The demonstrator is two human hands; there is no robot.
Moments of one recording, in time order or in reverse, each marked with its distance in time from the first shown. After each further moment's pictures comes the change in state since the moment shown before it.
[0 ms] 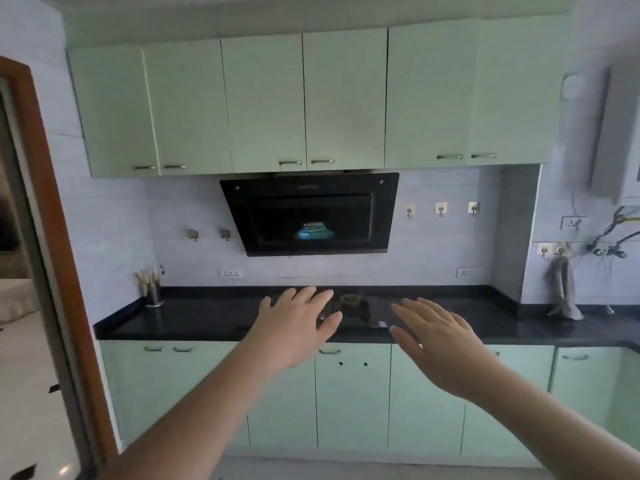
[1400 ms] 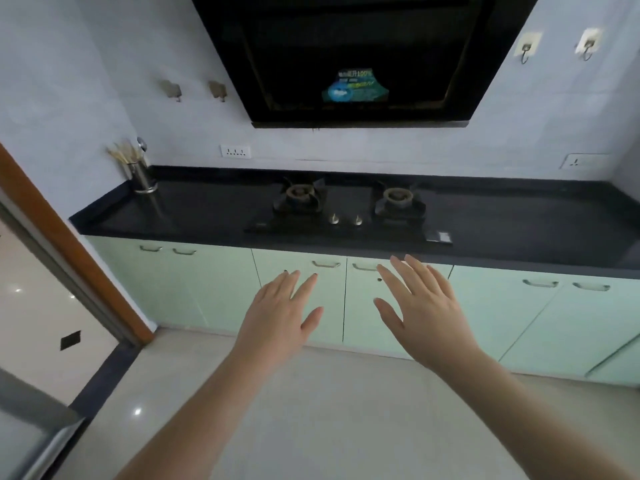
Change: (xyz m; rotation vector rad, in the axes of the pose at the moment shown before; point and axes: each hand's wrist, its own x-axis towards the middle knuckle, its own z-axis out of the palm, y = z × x) left_hand 0.196 -0.215 0.302 0.024 -0.133 -0.110; right_hand 0.296 0.008 0.297 -0.069 -0.065 -0.122
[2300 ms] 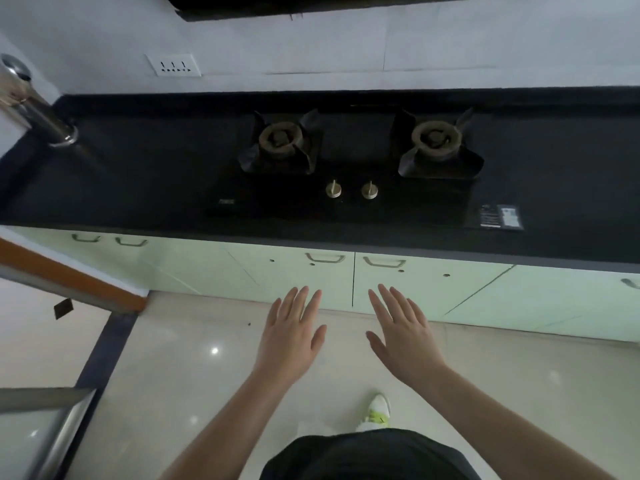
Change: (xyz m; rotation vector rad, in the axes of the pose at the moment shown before) left_hand 0.234 -0.061 0.220 -0.074 -0.318 -0.041; right_hand 0.207 0.093 0.282 0.200 -0.450 0.038
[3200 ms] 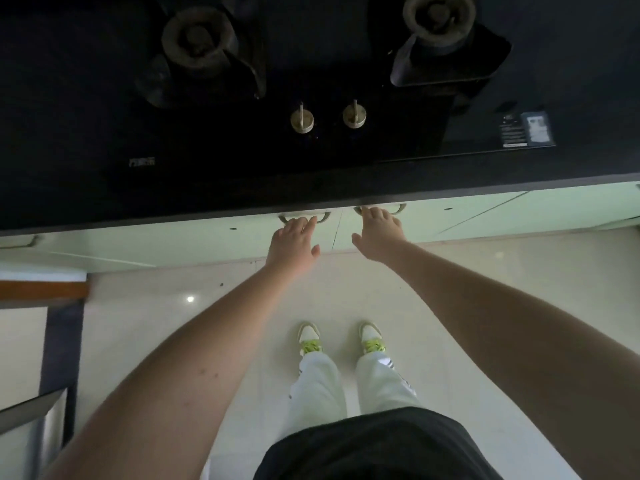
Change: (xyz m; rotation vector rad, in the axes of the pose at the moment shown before) left_hand 0.197 -0.056 0.131 -0.005 -0.317 0.174; right_hand 0.190 0.042 0.090 0.114 -0.339 0.440
